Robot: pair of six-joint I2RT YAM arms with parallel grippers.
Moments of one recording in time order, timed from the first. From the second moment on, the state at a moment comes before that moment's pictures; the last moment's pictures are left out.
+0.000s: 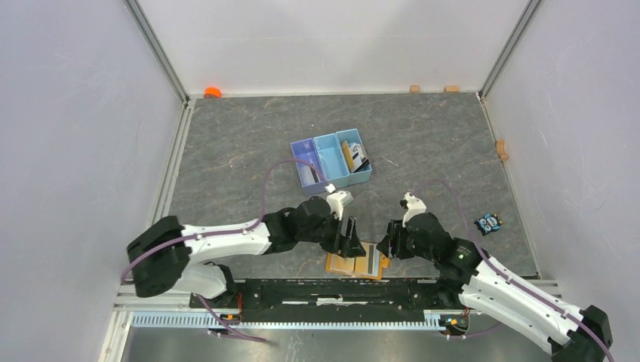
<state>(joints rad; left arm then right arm) -1.10 1.39 0.67 0.12 0.26 -0.77 0.82 0.58 0.29 -0.47 0.04 0.67</state>
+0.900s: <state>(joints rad) -1.01 1.35 0.58 -0.15 0.14 -0.69 0.83 0.61 0.18 -0.33 -0.12 0.74</state>
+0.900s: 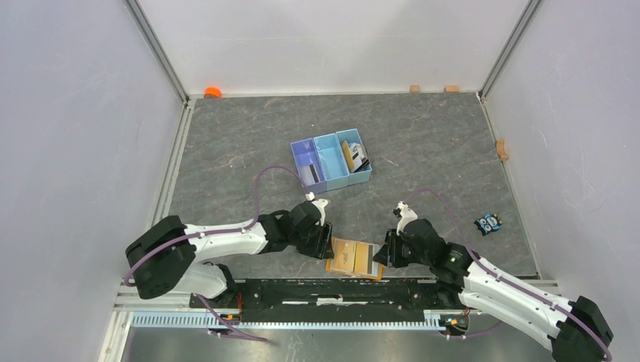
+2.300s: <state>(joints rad) -1.01 1.37 0.53 -0.07 0.17 -0.69 0.84 0.53 0.08 -0.12 -0.15 0.88</state>
